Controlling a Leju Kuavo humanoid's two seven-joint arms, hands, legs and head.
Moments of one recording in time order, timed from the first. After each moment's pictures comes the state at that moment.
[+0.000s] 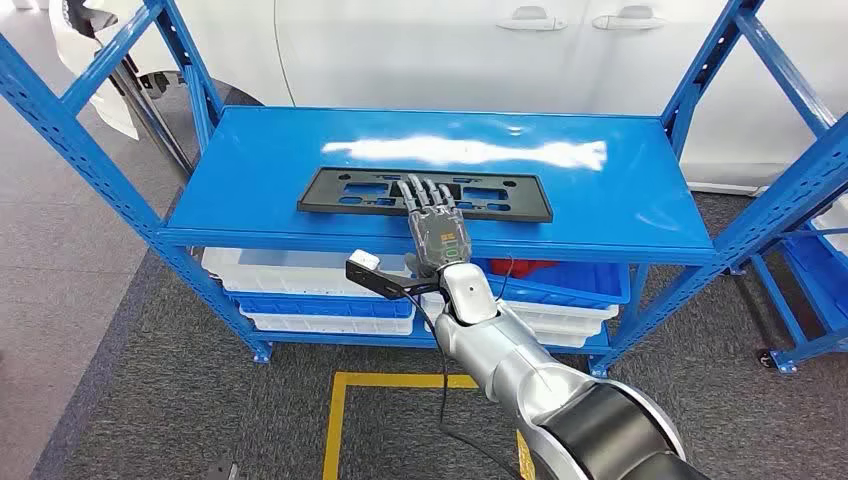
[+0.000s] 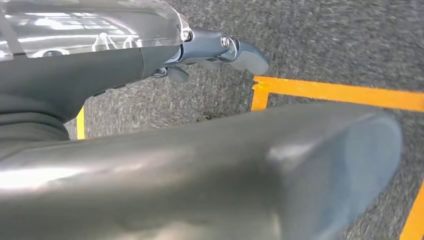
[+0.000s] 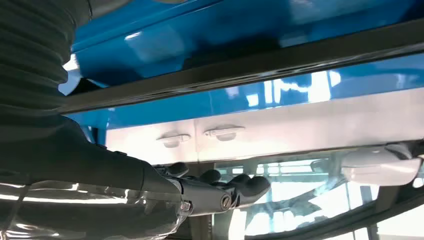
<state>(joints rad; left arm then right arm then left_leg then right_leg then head) -0.18 -0.09 1.09 -0.22 -0.94 -0.05 -0.21 -0.88 0.28 0.38 -0.33 1.33 -0.63 0.03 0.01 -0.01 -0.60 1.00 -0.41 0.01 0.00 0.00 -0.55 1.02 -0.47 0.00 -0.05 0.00</state>
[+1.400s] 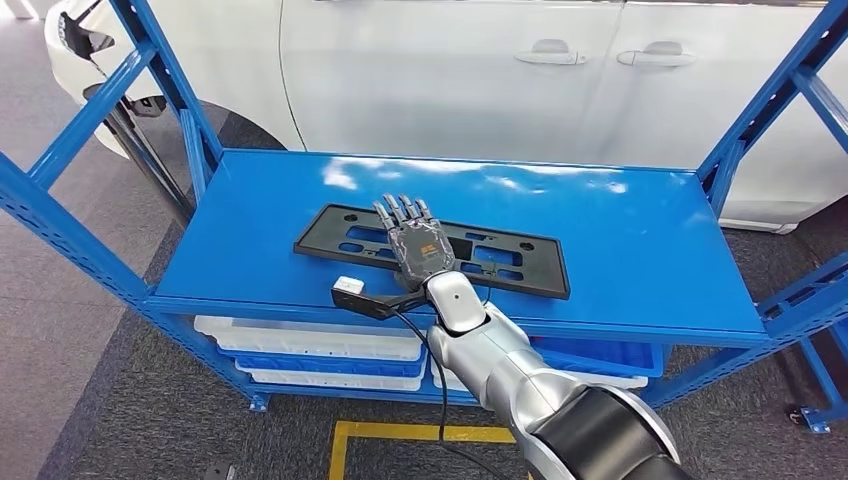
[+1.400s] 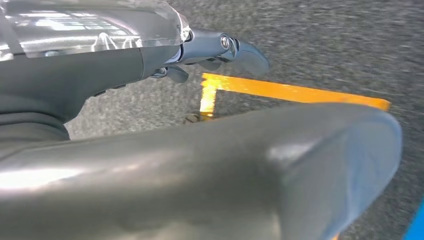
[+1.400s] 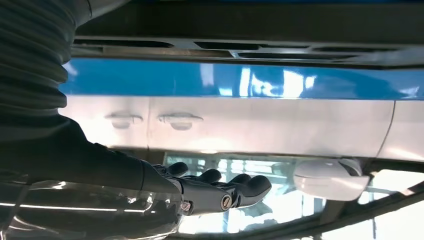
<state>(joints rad) -0.18 -0.10 1.09 -0.22 -0.93 -0.05 -0.22 -0.87 0.29 0.44 -0.31 1.41 -0.54 0.03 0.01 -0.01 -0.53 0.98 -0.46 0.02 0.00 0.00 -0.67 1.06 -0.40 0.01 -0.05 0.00</state>
